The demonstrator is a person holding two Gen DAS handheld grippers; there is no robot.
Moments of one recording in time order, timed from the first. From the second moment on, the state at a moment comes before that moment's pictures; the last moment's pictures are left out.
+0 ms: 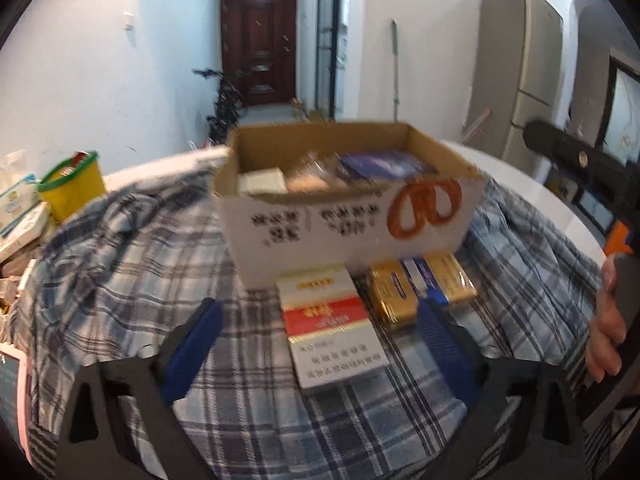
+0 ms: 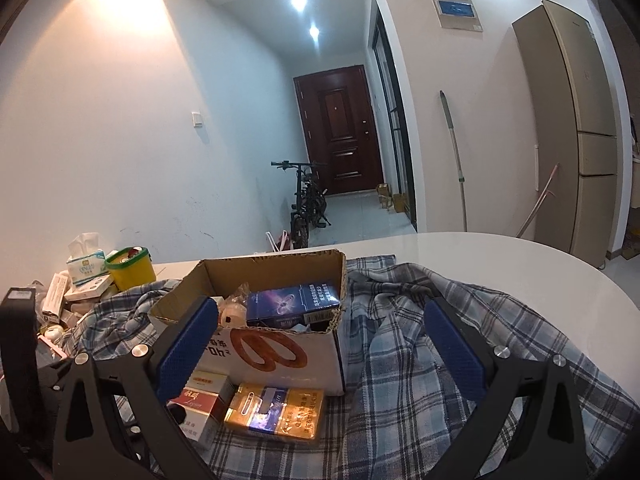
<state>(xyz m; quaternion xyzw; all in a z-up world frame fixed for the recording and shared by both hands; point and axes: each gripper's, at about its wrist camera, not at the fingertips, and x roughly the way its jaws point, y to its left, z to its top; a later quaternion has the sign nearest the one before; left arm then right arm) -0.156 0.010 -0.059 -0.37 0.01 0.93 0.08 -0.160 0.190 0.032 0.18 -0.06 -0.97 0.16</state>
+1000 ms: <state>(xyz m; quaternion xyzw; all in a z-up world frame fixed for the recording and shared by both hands) -0.171 0.007 -0.079 -0.42 0.00 0.90 0.09 -0.163 0.177 0.024 0.20 -0.04 -0.96 0.18</state>
